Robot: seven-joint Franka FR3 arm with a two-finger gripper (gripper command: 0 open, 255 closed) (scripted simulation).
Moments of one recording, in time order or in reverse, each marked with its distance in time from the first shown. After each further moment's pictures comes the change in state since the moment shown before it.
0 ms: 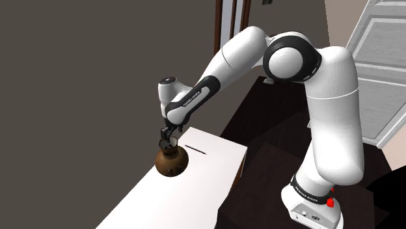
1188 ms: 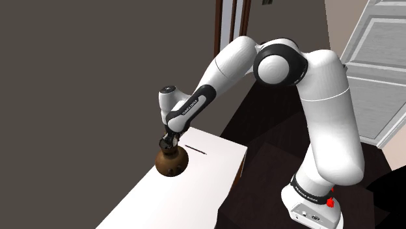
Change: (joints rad) arm 0.009 0.086 -0.011 0.018 -0.017 0.071 0.017
